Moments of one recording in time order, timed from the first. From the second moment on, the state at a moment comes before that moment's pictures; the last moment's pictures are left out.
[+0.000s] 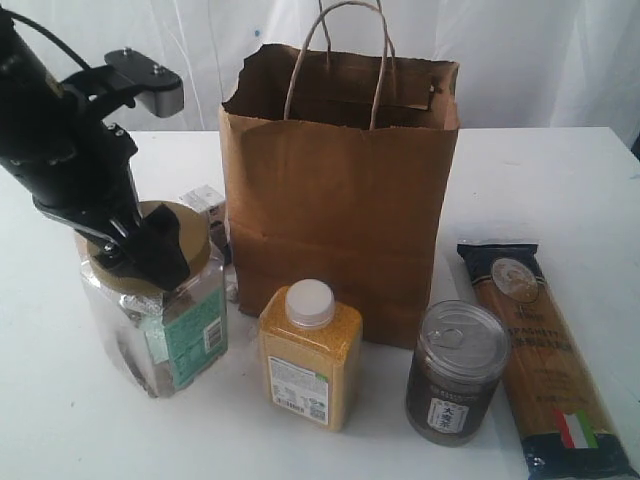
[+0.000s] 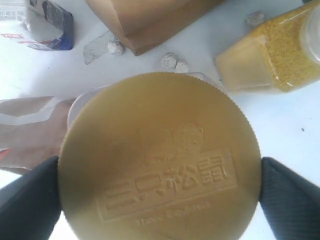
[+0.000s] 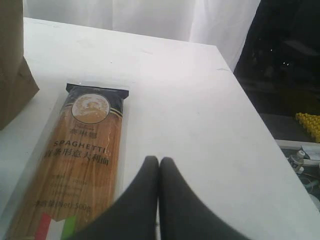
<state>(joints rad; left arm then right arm) -0.51 1.43 -1.25 -0.17 1.11 0.44 -0.03 0.01 -0.01 -0.11 0.35 -0.02</state>
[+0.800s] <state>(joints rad) -0.51 1.42 -1.63 -0.21 1.30 0.42 -0.03 0.01 -0.01 -0.11 0.35 -0.02</state>
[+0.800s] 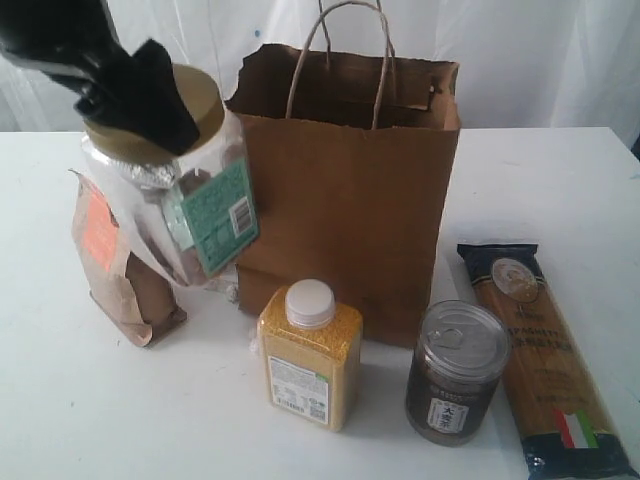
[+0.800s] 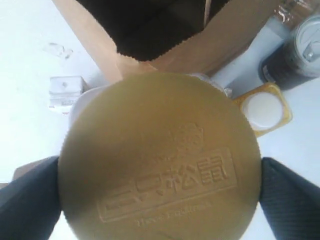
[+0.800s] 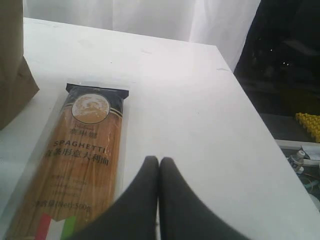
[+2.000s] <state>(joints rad) -0.51 1.50 -2.04 -0.21 1.25 0.38 -0.03 0.01 -0.01 -0.11 0.35 -0.02</state>
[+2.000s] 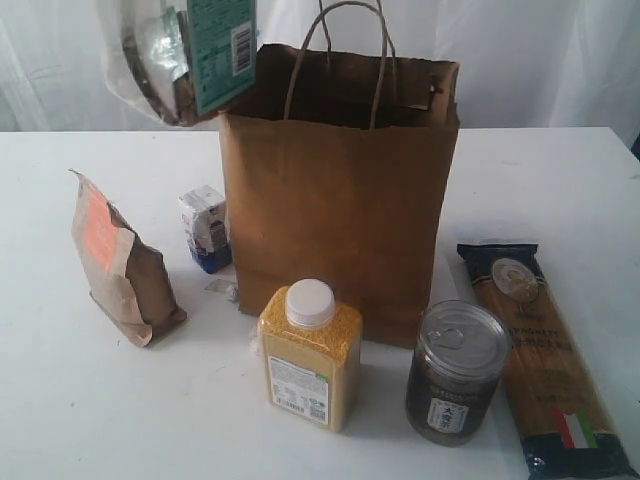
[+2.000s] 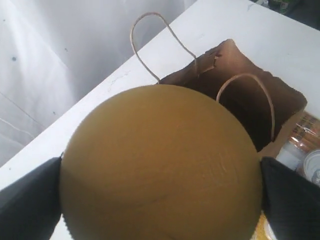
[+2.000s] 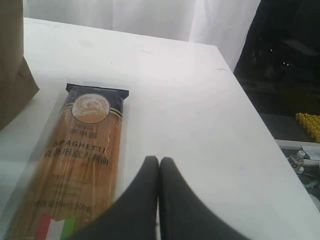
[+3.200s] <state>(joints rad) -0.62 1.82 -2.31 -0.26 1.09 0.45 -0.03 0.01 -0.01 -0.11 0.35 -0.02</state>
